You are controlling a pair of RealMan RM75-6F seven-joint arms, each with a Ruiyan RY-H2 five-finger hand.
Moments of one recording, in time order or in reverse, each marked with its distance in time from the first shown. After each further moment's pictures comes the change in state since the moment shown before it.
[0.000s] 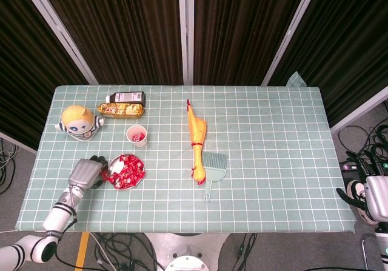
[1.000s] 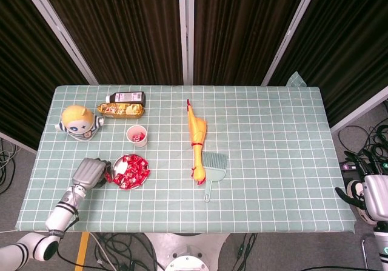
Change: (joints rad) left arm 0.005 -0.044 -0.009 0.086 0.091 0.016 -0.135; right arm 0.005 0.007 0.003 -0.021 0.004 -0.006 -0.025
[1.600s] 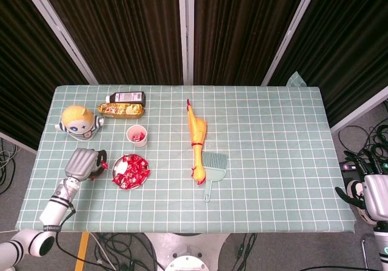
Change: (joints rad) left arm -0.006 0.059 -0.075 -0.032 0.026 0.070 -0.135; right arm 0.001 0.004 0.001 -0.007 -0.004 0.005 -0.007
